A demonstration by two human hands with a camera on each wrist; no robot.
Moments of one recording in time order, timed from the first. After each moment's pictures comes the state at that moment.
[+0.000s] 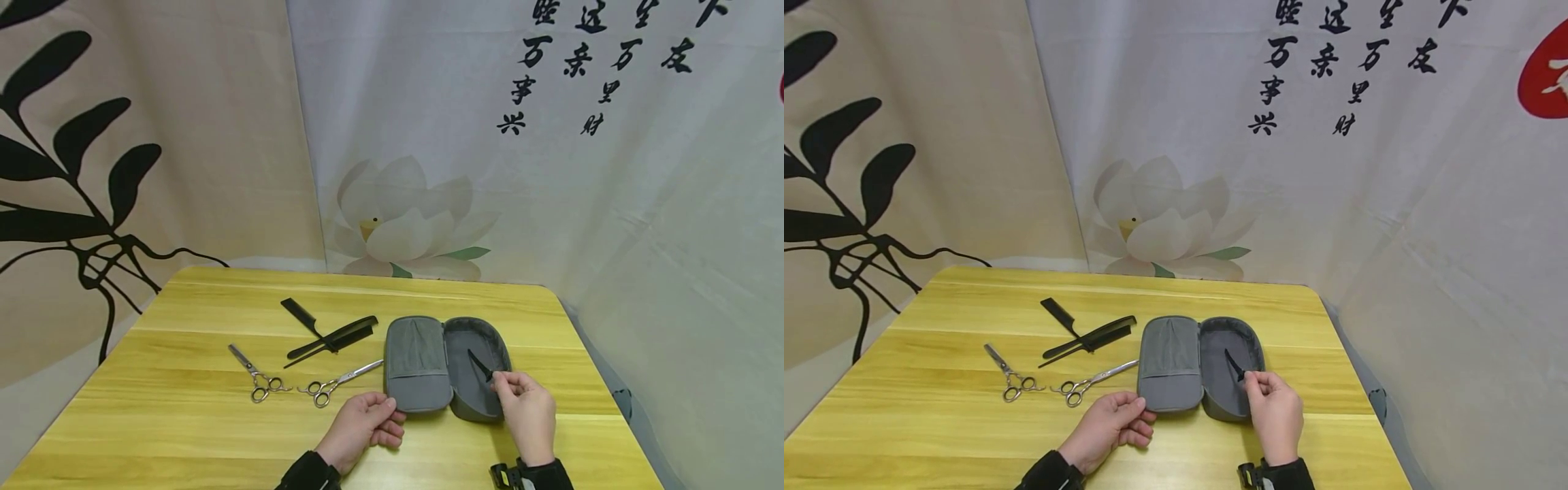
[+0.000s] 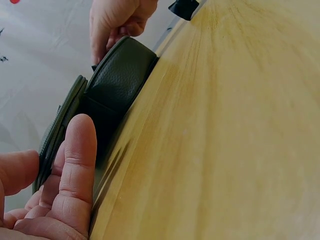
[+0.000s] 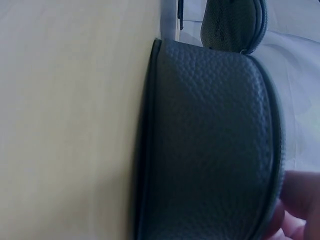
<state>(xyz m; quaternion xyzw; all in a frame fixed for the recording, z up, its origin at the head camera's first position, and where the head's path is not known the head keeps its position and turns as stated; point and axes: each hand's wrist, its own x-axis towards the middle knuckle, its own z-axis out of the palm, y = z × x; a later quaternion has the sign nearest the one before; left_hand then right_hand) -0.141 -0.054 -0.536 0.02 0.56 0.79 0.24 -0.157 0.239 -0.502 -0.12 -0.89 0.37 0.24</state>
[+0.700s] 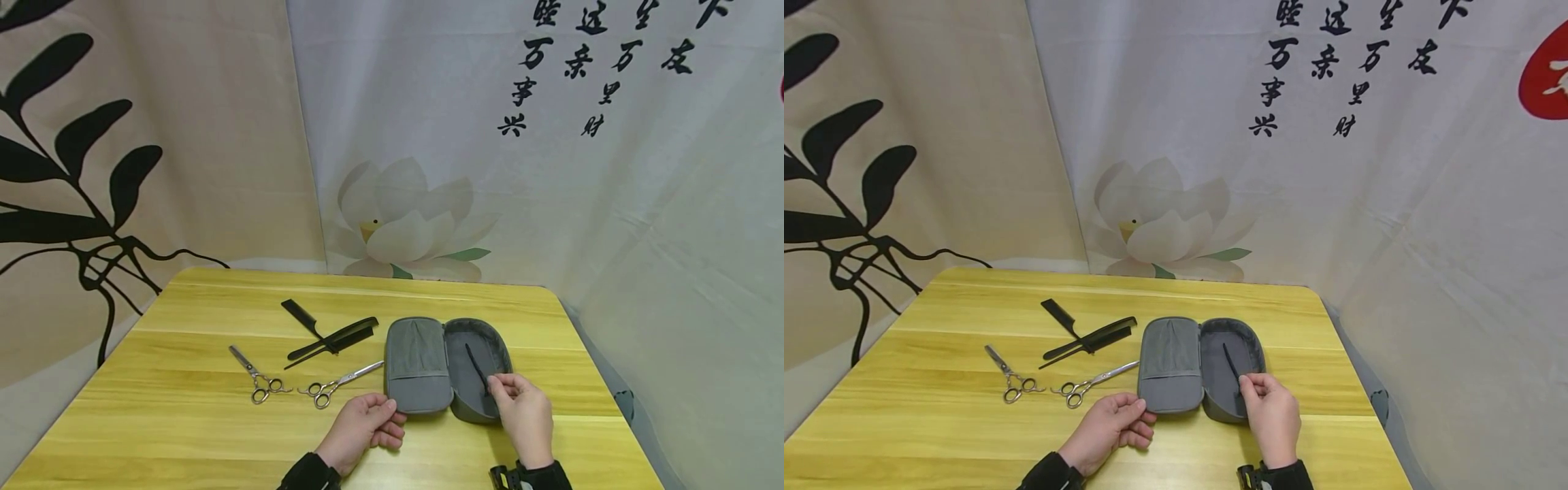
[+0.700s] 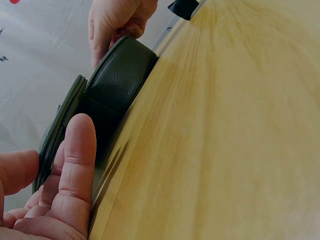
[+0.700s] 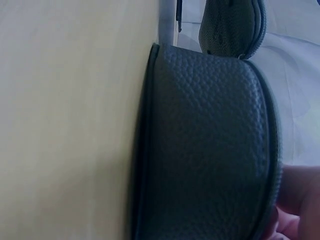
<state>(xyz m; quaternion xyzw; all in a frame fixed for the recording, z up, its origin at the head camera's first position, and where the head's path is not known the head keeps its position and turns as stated) -0.142 -0.055 -0.536 0.02 0.56 0.79 0.24 -0.158 0.237 -0.503 -0.10 -0.91 0.36 0.20</state>
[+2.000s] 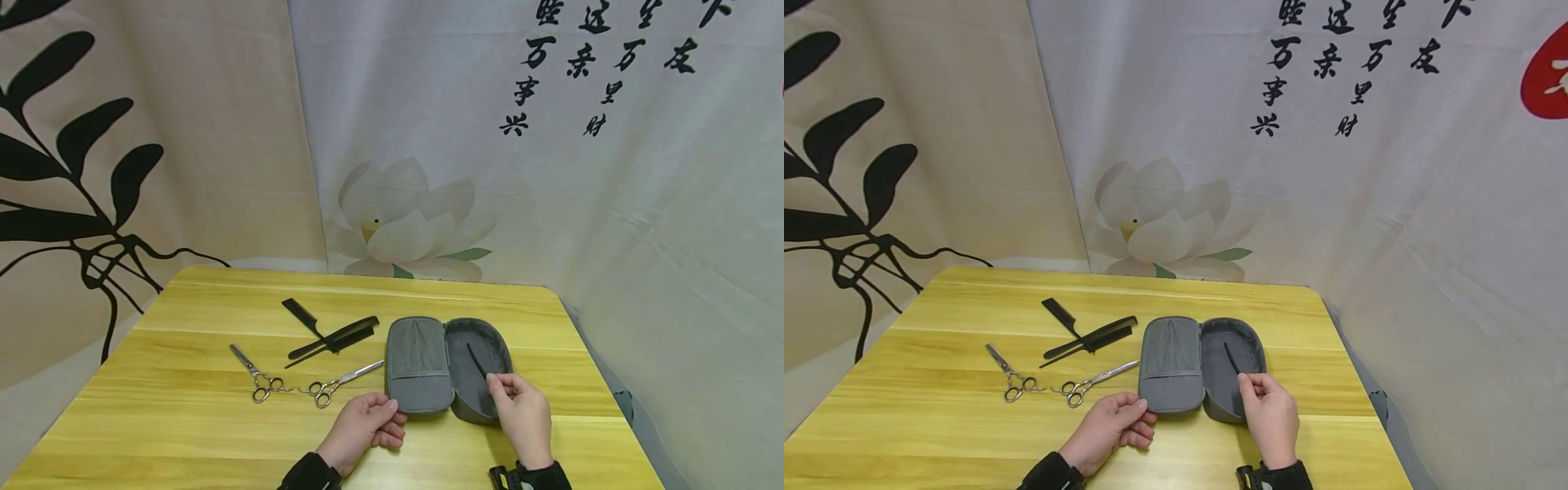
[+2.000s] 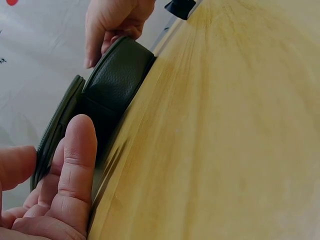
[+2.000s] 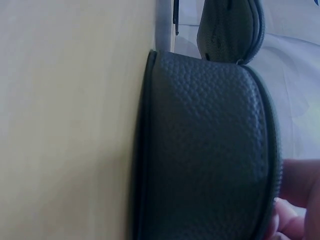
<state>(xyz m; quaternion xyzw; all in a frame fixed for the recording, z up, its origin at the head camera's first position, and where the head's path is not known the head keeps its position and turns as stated) -0.140 -0.054 -0.535 0.01 0.57 0.79 0.23 -0.156 0.237 -0.503 -0.10 -0.90 0.37 0.19</state>
